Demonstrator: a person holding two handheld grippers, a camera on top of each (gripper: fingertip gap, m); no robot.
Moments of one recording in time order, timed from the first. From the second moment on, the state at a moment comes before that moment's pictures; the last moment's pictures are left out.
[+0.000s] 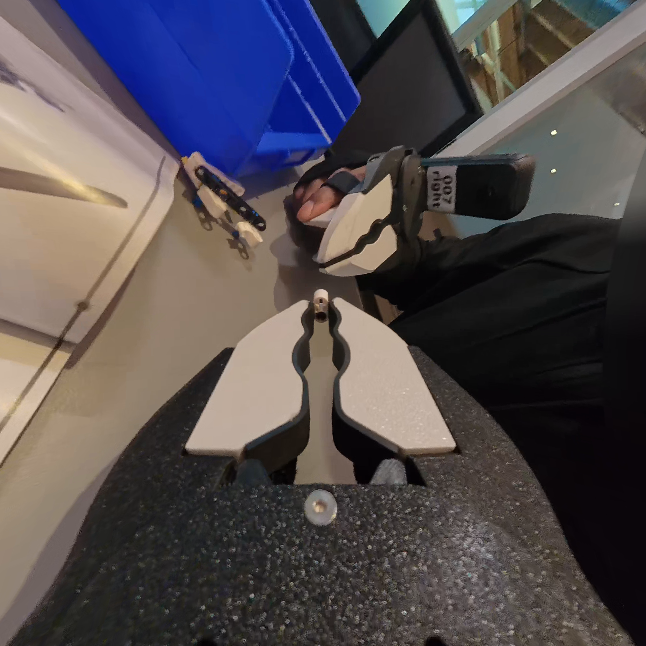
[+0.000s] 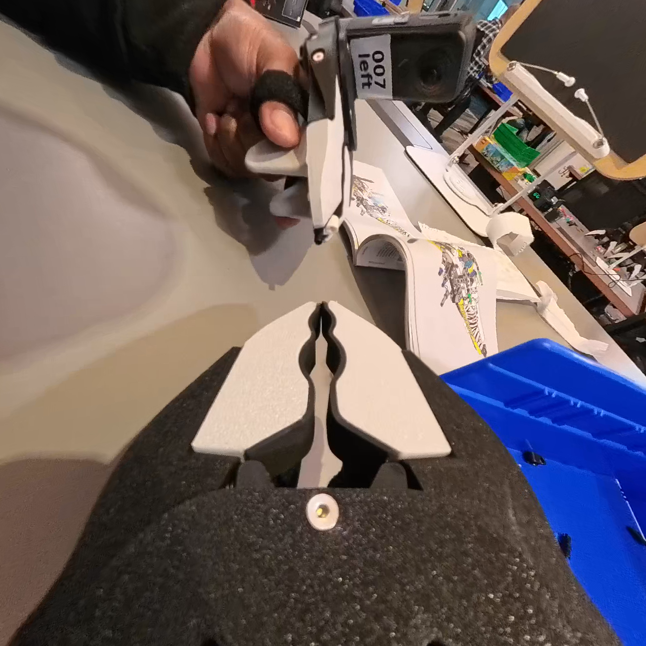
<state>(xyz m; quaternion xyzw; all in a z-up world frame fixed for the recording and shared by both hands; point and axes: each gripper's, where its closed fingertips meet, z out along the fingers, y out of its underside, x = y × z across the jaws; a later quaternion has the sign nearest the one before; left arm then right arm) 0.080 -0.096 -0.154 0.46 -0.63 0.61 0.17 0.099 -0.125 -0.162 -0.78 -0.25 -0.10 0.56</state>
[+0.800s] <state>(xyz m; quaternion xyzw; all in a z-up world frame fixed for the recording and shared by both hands) 0.069 -0.128 -0.146 0.42 -0.63 0.62 0.21 0.070 -0.116 -0.148 -0.76 -0.28 -0.09 0.59</state>
